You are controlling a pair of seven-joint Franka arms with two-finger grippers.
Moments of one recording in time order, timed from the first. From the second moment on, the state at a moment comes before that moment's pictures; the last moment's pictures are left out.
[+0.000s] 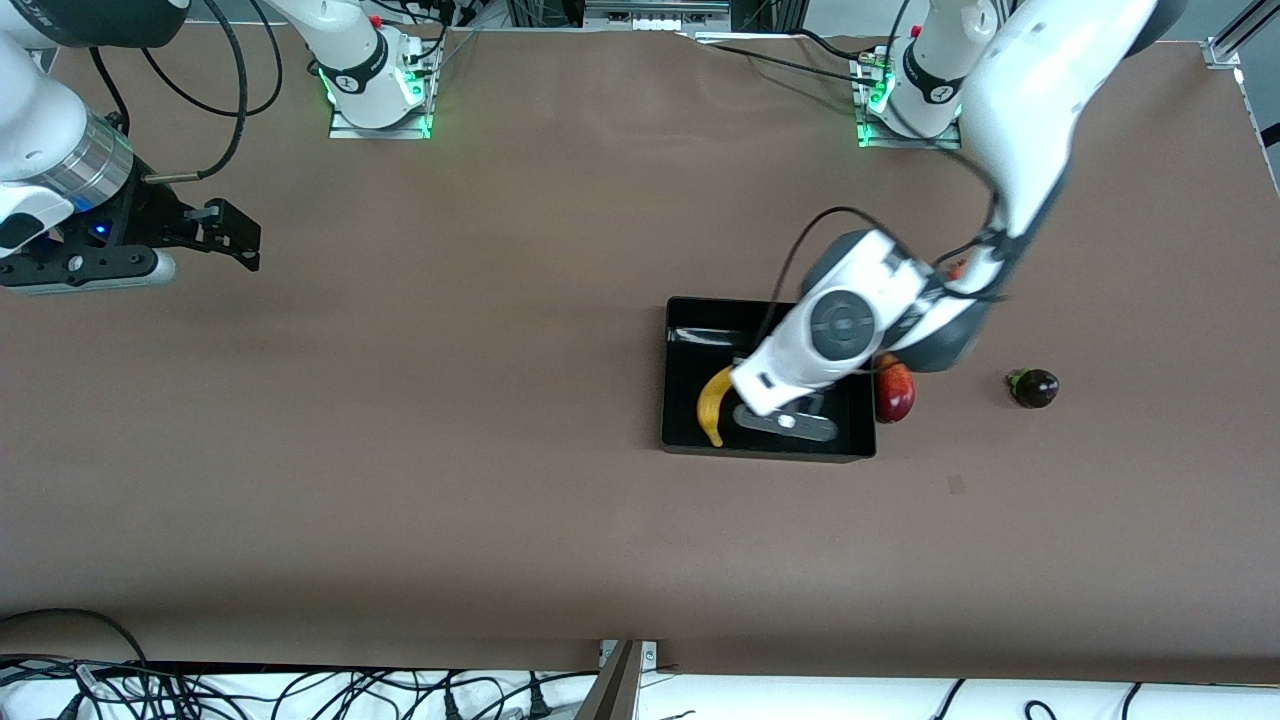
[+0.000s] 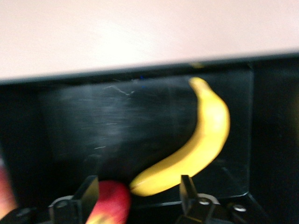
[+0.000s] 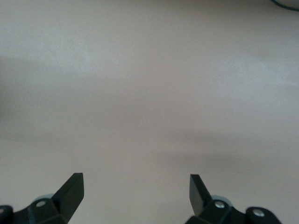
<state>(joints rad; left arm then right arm) 0.03 0.65 -0.57 -1.48 0.30 1.93 -0.49 0.09 0.05 0.06 -1.61 -0.05 1.65 0.04</state>
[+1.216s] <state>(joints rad) -0.09 0.03 0.00 -1.64 0.02 1.60 -0.04 0.09 0.05 0.06 -1.61 -0.05 1.65 0.04</state>
